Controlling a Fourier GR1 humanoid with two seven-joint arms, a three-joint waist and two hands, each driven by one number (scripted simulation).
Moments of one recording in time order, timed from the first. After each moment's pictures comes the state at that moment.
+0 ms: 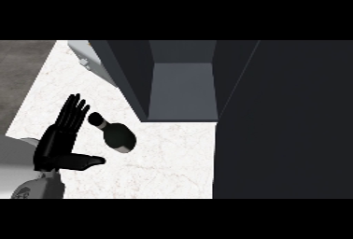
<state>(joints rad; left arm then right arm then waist) -0.09 0.16 0.17 -1.31 0.22 -0.26 -0.23 0.08 -0.06 0.01 -2.38 -0.25 0.23 0.41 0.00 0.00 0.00</state>
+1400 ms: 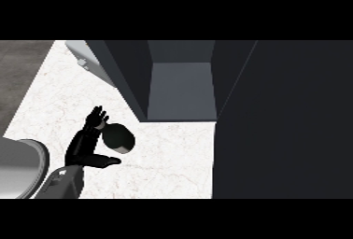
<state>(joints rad) -0.37 0.19 0.20 -0.50 0.08 -0.34 -0.69 0.11 -0.06 -0.01 -2.39 -0.23 0.26 0.39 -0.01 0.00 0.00</state>
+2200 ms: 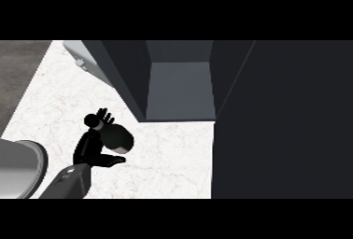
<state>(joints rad) -0.49 0.17 0.25 -0.24 0.10 -0.39 -0.80 0.11 -0.05 0.00 -2.39 -0.21 0.26 0.38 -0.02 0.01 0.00</state>
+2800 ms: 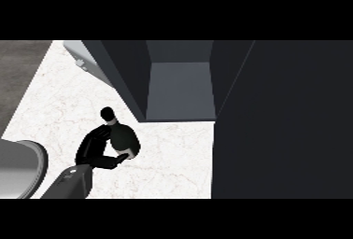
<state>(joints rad) -0.50 0.17 0.23 -0.21 0.08 -0.41 -0.83 0.08 -0.06 -0.01 -2.39 -0.22 0.25 0.41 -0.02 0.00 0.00</state>
